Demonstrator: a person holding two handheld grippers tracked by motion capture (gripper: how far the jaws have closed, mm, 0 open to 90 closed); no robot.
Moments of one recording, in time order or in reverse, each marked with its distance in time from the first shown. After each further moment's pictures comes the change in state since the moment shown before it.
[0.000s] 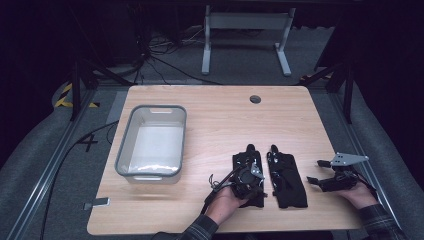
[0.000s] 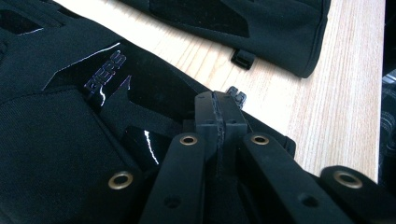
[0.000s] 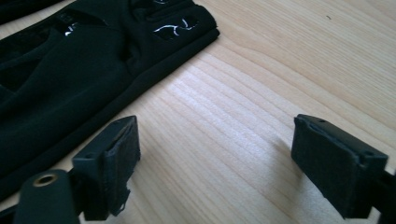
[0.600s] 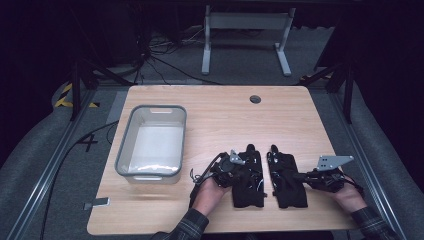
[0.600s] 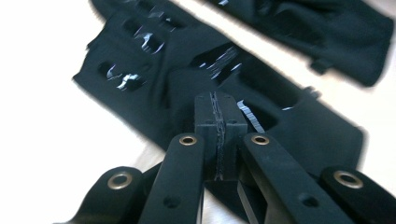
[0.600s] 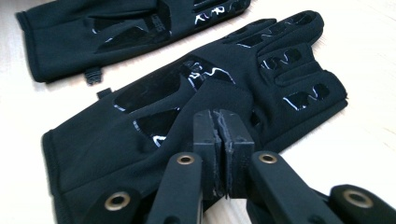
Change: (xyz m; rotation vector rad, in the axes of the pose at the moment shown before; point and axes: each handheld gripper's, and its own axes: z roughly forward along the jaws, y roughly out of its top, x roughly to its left) left arm 0.038 -0.016 -0.037 -0.060 0.151 -0.116; right arm 0.041 0.032 0.011 -0.023 0.208 -0.119
